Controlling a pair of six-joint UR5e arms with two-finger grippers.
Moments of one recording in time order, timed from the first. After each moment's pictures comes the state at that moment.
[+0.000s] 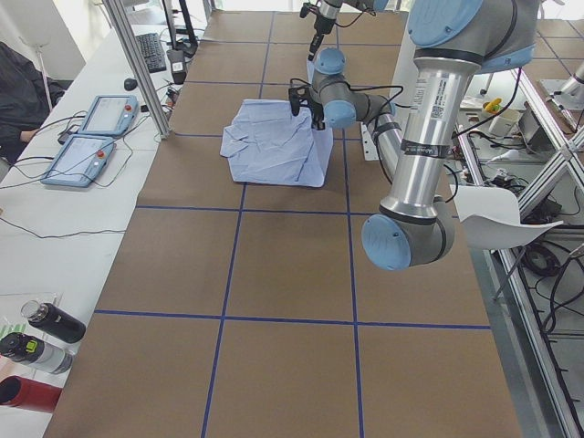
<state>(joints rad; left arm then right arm) -0.66 -1.82 -2.25 -1.74 -1.99 -1.49 0.49 -1.20 2.34 -1.85 1.56 1.52</state>
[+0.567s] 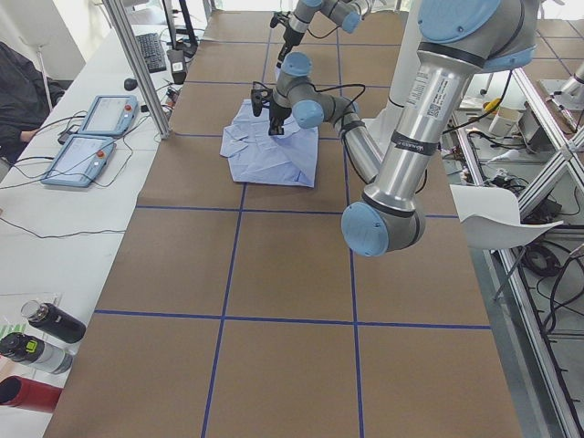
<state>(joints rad) -0.74 -1.99 -1.96 -1.75 -1.86 -1.40 0.62 -1.13 2.03 -1.64 1.56 1.41</state>
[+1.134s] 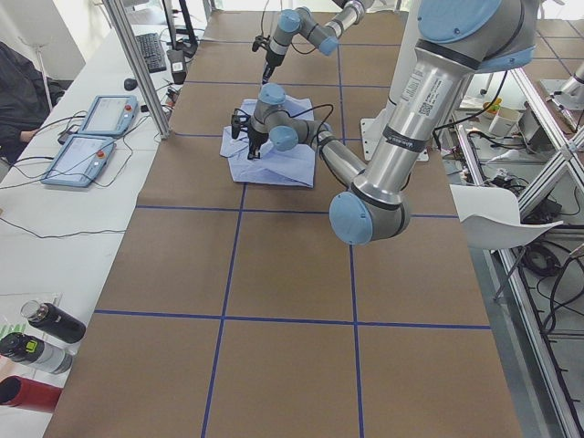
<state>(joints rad) -0.74 -2.06 -1.62 -1.97 -1.81 -1.27 0.68 -1.05 1.73 -1.48 1.64 1.31</state>
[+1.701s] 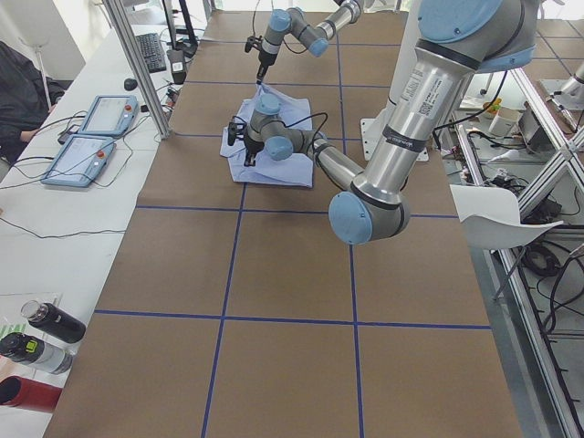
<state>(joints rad) -0.74 -2.07 -1.57 -2.02 -1.81 -1.21 0.73 -1.05 1.67 -1.44 1.70 1.22</state>
